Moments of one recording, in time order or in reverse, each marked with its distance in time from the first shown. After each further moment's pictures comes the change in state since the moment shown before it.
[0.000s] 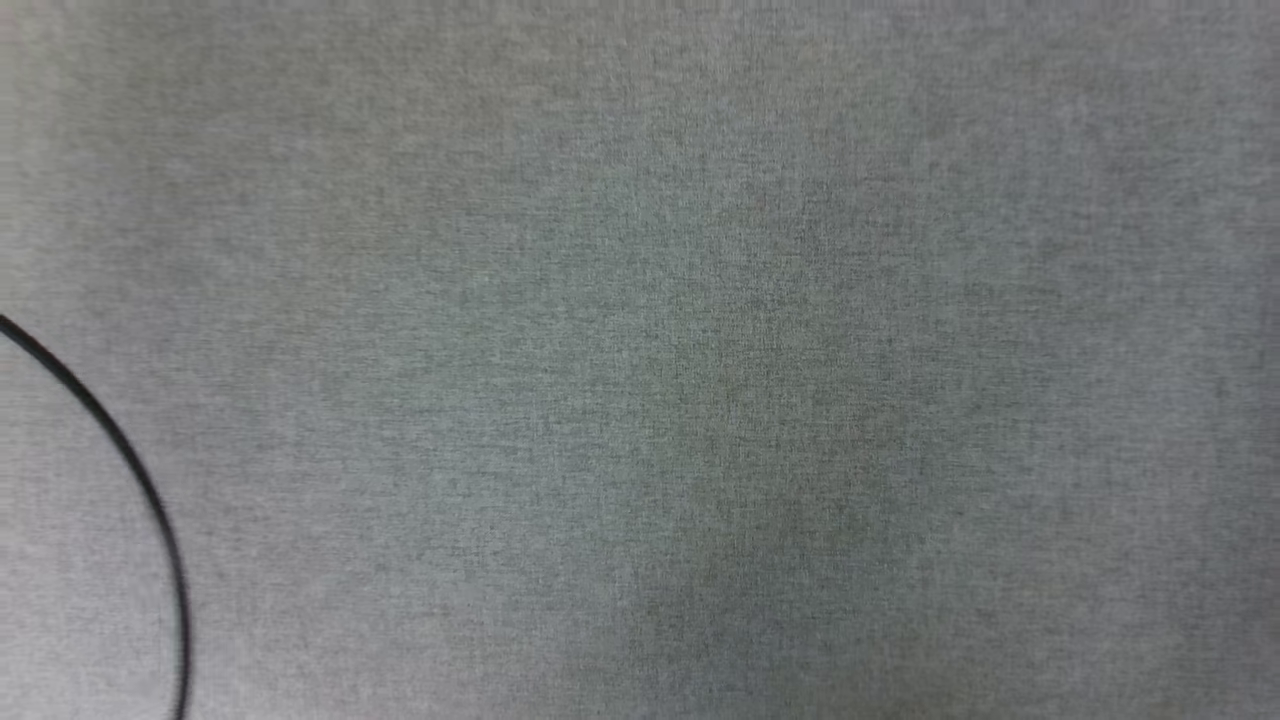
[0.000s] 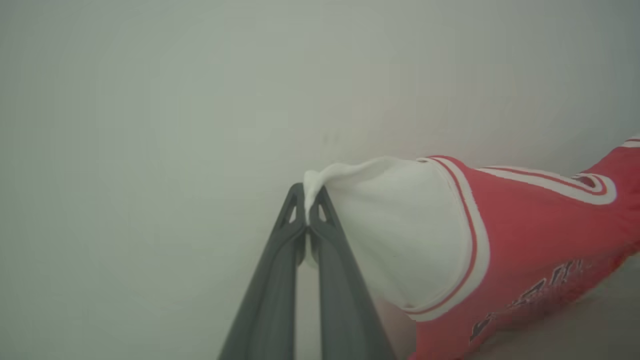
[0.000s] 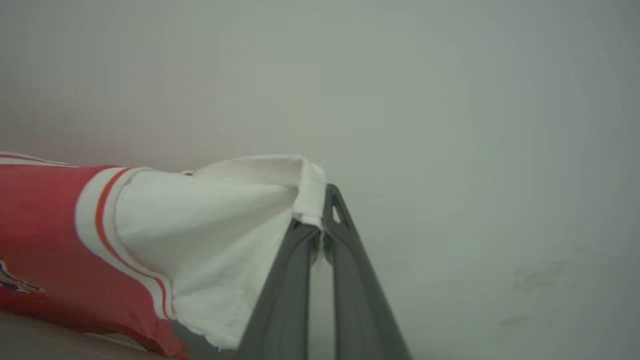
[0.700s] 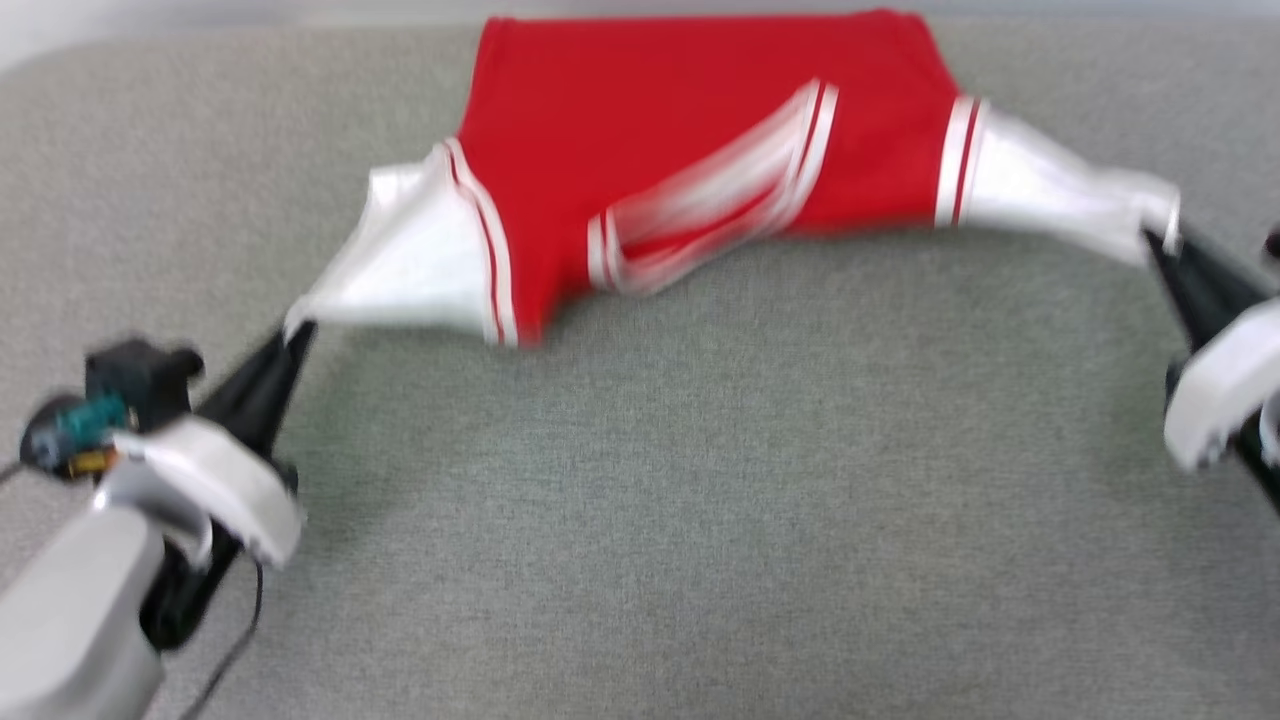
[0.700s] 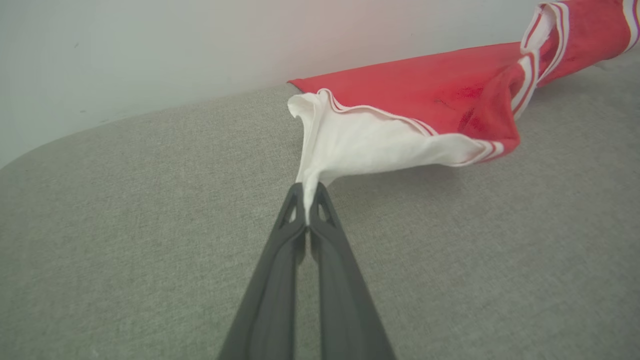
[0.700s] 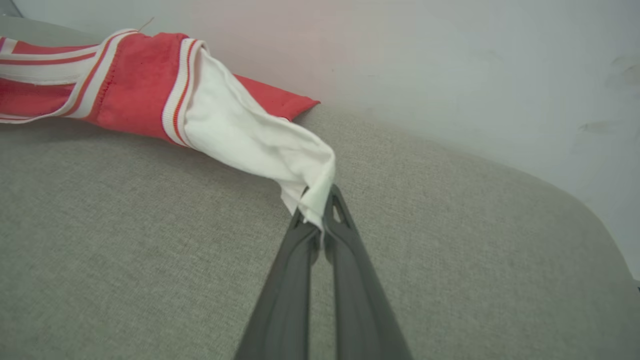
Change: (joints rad) left arm 1.050 0.037 0.000 -0.241 -0.037 -0.004 0.000; right arm 0.894 -0.256 0.387 -0.283 0.567 0.000 0.059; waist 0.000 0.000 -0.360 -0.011
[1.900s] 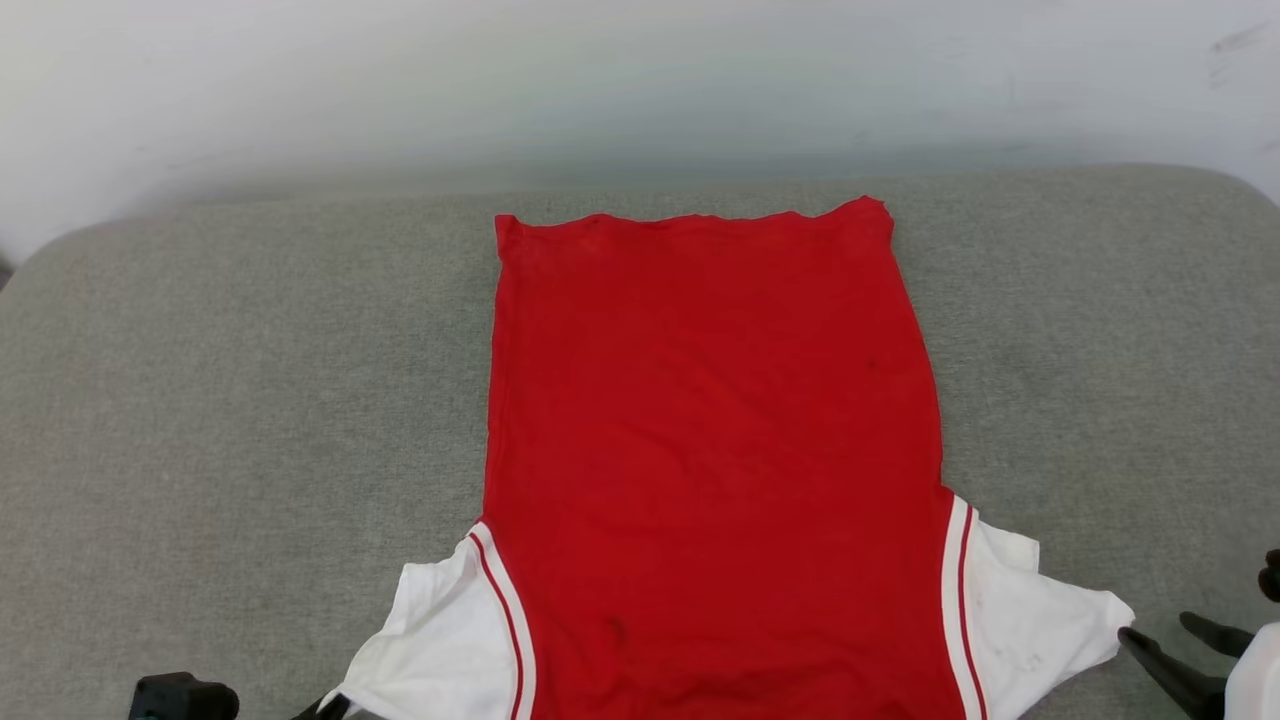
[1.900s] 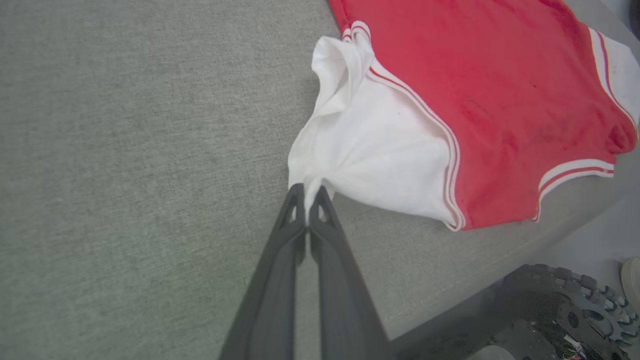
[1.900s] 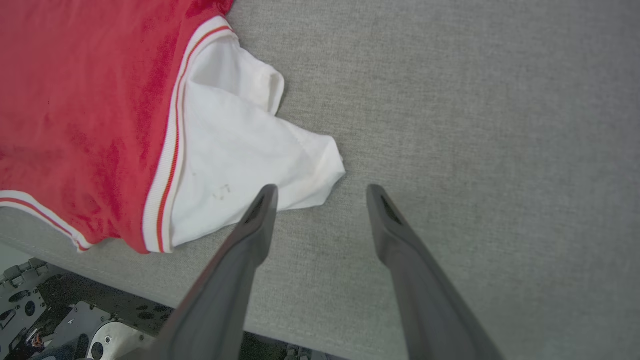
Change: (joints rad) left arm 0.615 0.168 -0.061 -0.316 -0.225 0.062 0.106; right arm 0.638 -0.172 -0.058 -0.284 0.344 0.000 0.368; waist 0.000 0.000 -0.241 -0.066
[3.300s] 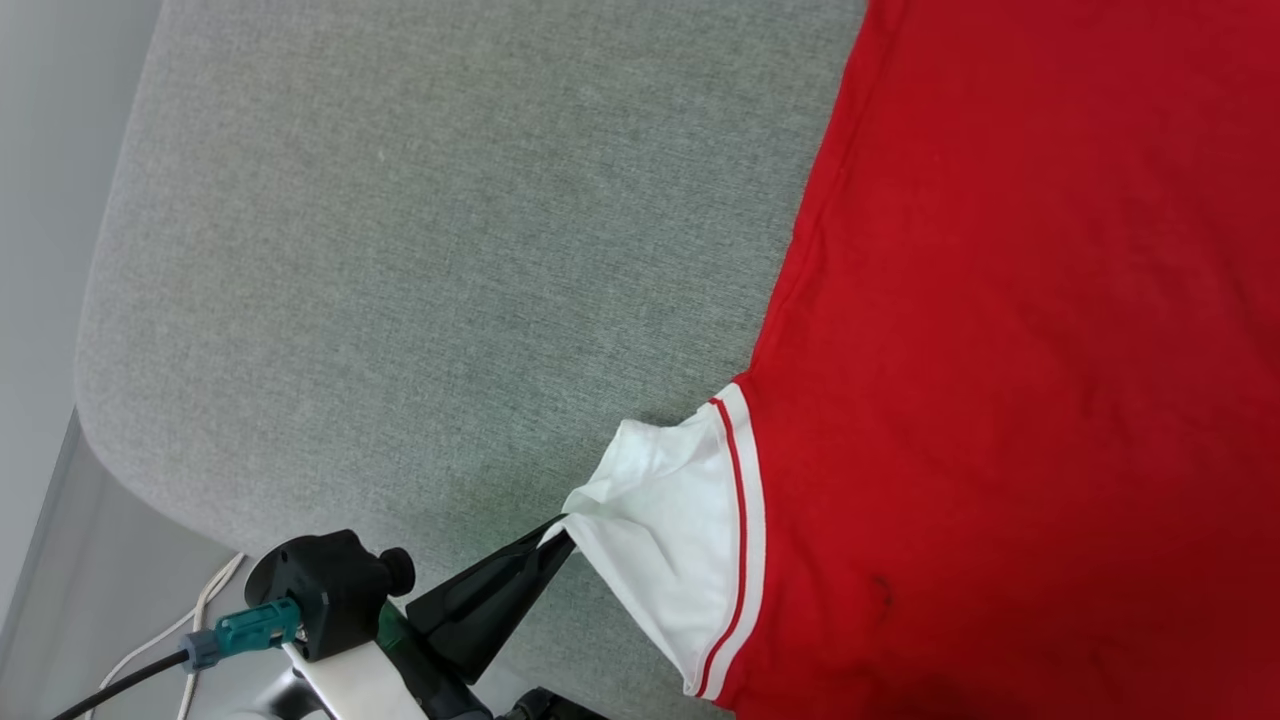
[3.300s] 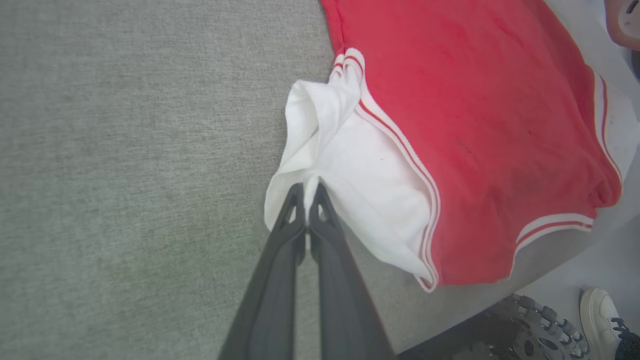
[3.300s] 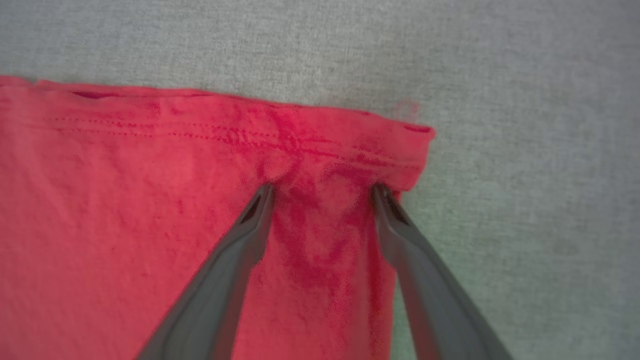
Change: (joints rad) left arm -0.251 -0.082 -0.060 -0.449 0.133 -0.012 0.083; right arm -1.068 0.305 -0.588 0.100 -0.702 0.000 0.970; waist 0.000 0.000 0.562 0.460
